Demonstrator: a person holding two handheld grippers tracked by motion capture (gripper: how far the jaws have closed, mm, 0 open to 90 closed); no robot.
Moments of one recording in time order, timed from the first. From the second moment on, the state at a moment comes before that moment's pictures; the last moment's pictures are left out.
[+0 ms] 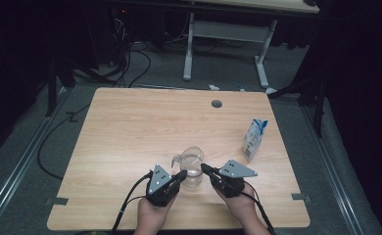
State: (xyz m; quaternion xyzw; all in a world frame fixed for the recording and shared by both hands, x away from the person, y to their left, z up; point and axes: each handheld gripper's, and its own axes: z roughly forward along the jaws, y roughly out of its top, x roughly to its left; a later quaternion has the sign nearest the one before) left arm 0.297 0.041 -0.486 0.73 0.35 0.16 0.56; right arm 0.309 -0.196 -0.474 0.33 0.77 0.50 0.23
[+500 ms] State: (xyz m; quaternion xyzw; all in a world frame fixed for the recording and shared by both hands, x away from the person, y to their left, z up) left arm 0.300 0.046 -0.482 0.73 0.36 0.17 0.56; right arm 0.308 -0.195 -0.475 0.32 0.77 0.50 0.23
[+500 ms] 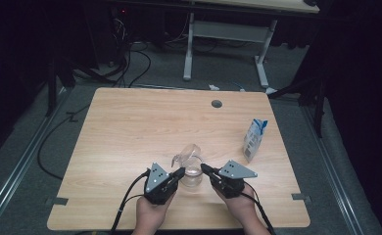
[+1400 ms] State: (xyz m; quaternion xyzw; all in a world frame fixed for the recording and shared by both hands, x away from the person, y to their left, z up) left arm 0.306 0.058 -0.477 0.70 0.38 0.17 0.58; right arm 0.307 -0.195 -0.476 0.32 0.77 0.50 0.23
